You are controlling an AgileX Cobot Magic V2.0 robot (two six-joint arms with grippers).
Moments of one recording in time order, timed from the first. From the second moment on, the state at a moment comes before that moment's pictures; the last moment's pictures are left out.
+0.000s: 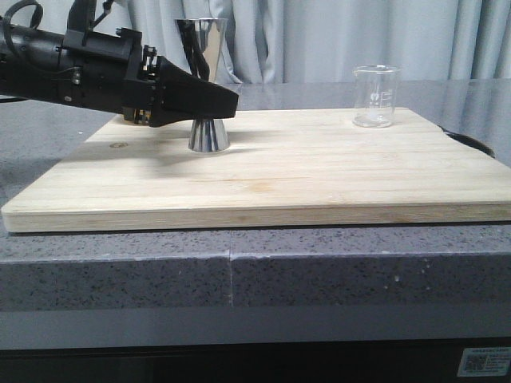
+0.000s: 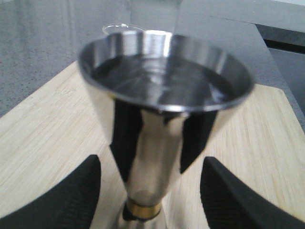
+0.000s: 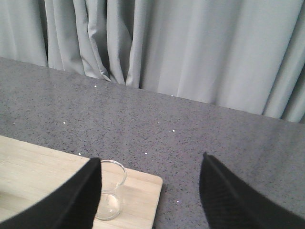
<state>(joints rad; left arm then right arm) -0.24 1.94 -1.16 -1.68 1.16 2.17 0.16 0.98 -0.74 -0.33 -0.06 0.18</state>
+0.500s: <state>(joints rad) -0.24 1.94 -1.16 -1.63 1.16 2.09 0.16 0.98 -0.74 -0.33 -0.06 0.18</state>
